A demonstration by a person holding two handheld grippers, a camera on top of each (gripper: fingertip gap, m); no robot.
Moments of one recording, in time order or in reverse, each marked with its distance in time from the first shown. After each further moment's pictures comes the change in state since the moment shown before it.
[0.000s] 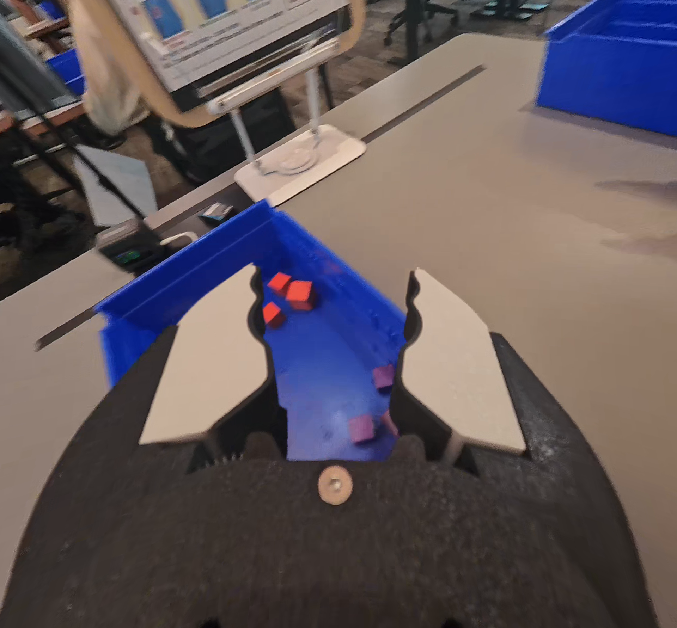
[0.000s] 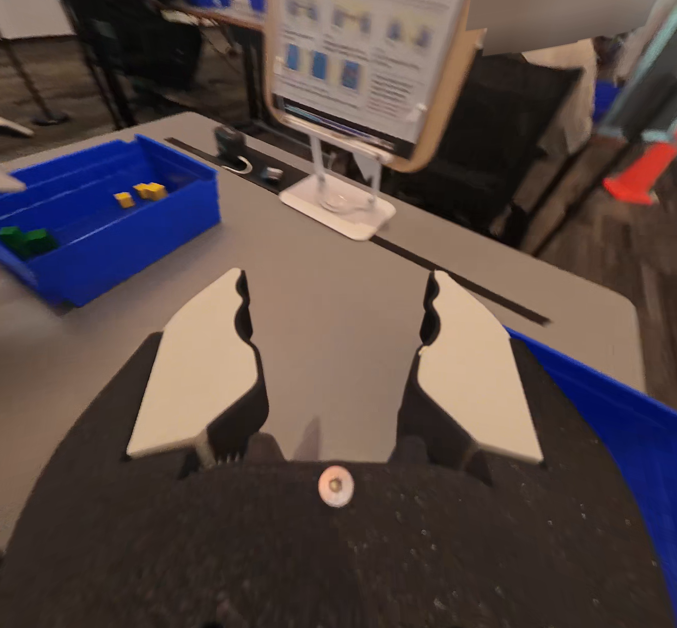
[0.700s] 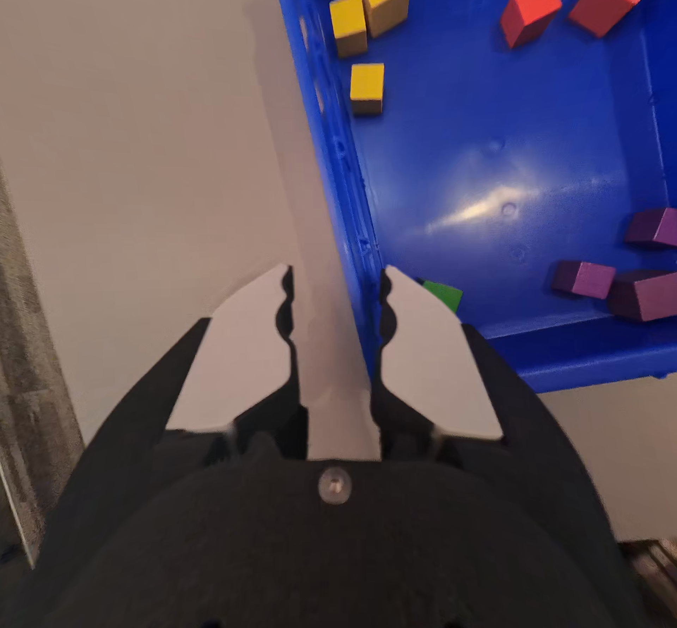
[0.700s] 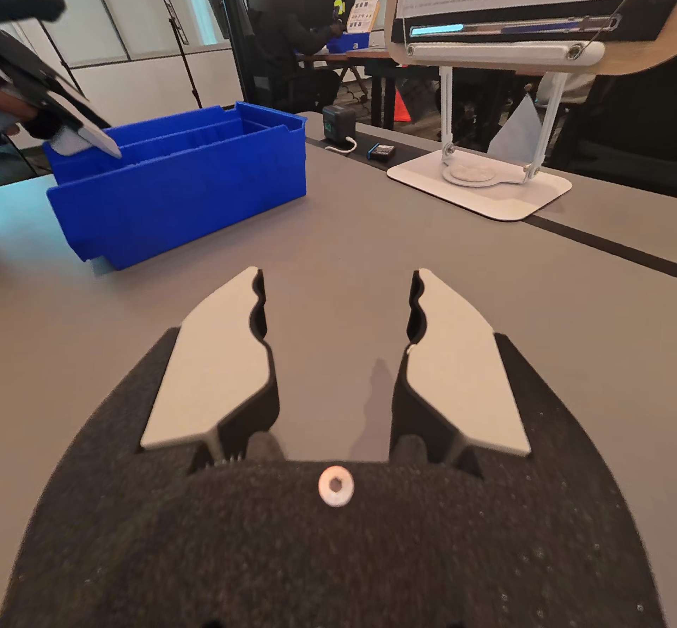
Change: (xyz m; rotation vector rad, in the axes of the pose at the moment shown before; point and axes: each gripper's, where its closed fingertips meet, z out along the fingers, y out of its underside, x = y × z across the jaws) left arm -0.131 0.173 -0.049 -0.767 -0.270 -0.344; right arm -0.069 0.120 0.133 0.113 -0.360 0.100
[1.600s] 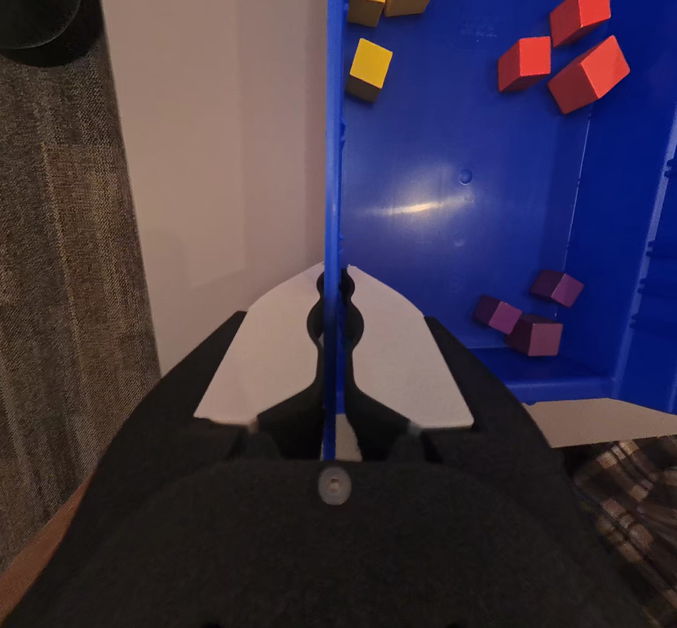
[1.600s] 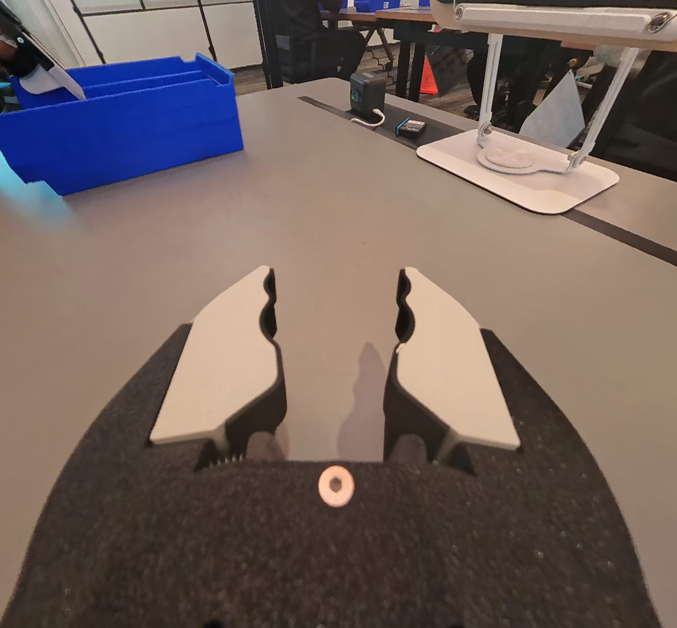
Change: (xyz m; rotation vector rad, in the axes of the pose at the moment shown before) left arm -0.128 0.095 -0.021 -0.088 0.138 -0.284; right arm -0.019 0.010 0.009 -0.079 -0.058 -0.046
